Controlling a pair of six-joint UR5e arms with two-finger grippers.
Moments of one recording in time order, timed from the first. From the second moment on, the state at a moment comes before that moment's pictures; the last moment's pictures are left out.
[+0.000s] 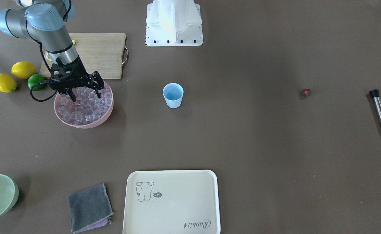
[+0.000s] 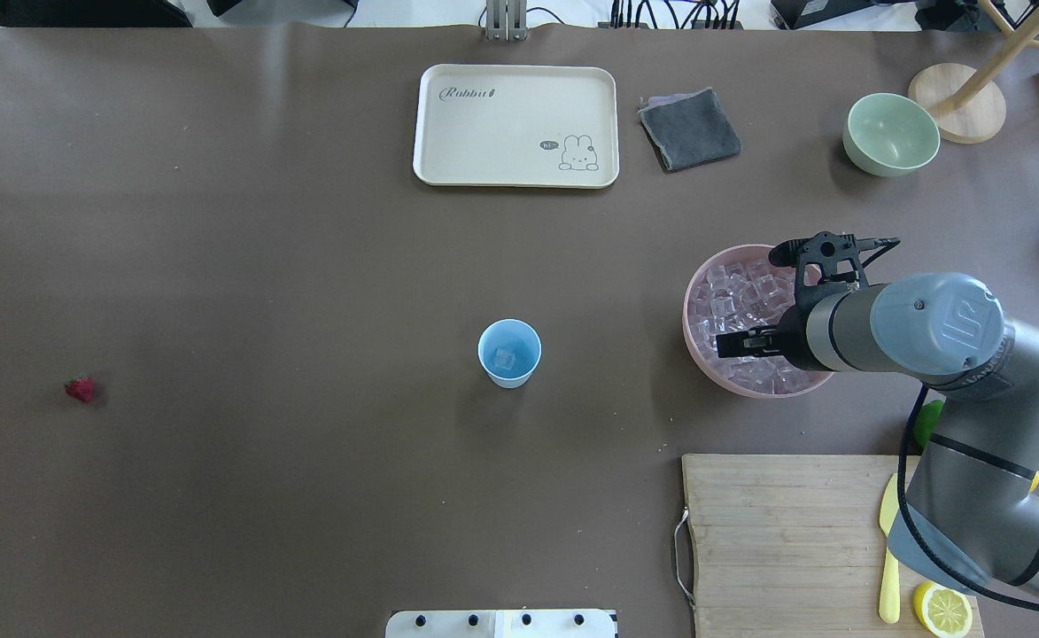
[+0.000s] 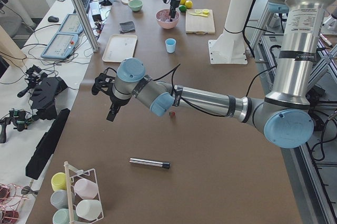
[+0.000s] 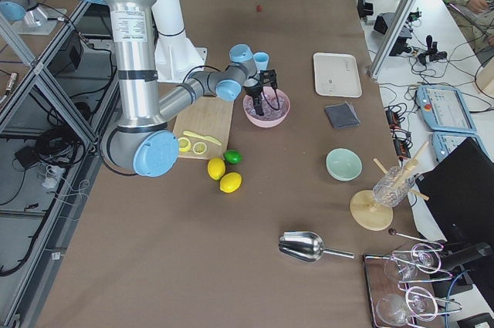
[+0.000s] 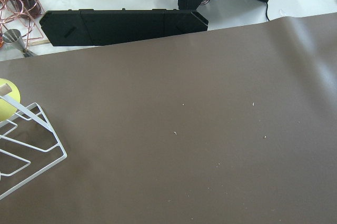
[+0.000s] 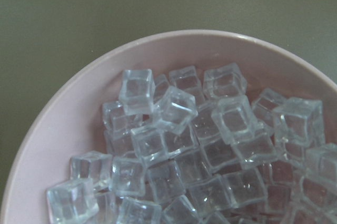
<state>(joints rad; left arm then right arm) -1.54 -1.68 -1.64 -2.07 -2.35 -0.31 0.57 -1.47 1.94 -1.18 1.72 1.08</state>
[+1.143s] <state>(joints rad) -1.55 -1.65 -1.65 -2.07 -2.35 -0.30 0.57 -1.47 1.93 -1.18 1.74 1.05</state>
